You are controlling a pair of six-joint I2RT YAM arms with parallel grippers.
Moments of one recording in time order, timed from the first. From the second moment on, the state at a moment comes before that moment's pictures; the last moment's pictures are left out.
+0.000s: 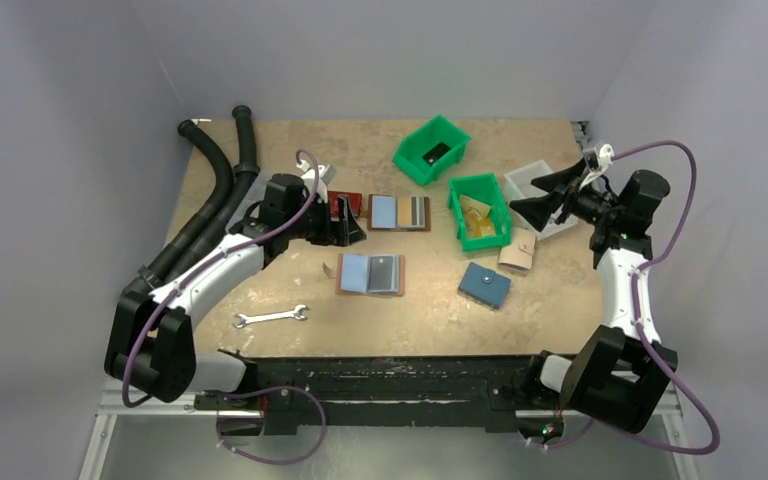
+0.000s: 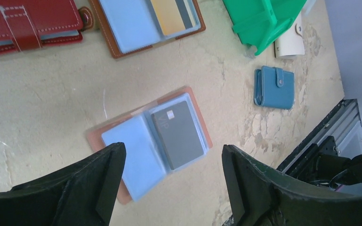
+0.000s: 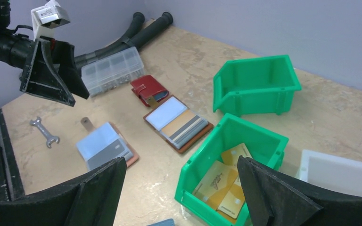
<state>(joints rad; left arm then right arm) -0.37 1.37 0.91 -0.18 0.42 -0.38 -0.41 1.19 0.87 0.10 -1.24 -0.02</state>
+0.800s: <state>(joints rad) -0.44 1.32 0.70 -0.08 0.28 -0.58 0.00 1.34 0.92 -0.24 -1.12 -0.31</state>
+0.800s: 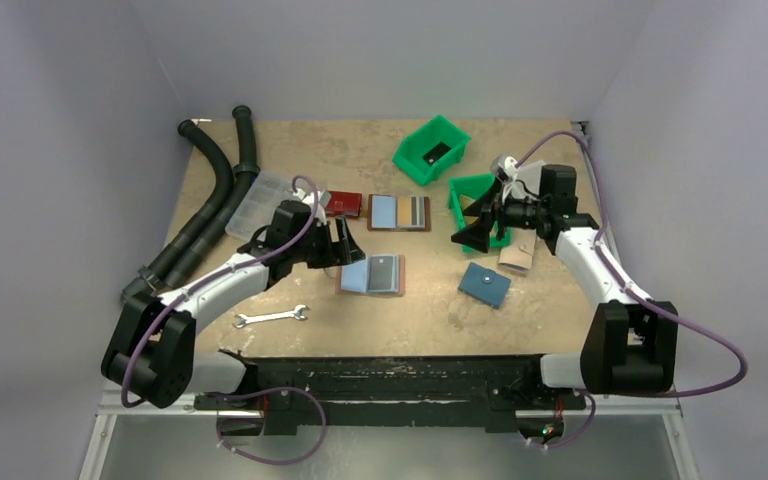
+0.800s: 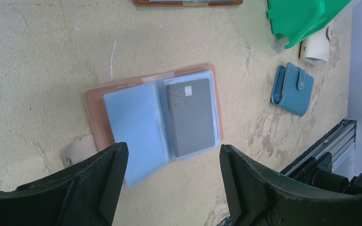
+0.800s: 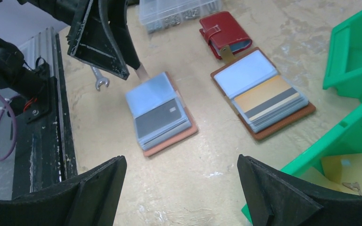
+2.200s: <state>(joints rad) -0.59 1.49 0.75 0.04 0.24 -0.66 0.37 1.65 0.97 -0.17 -0.98 -0.12</state>
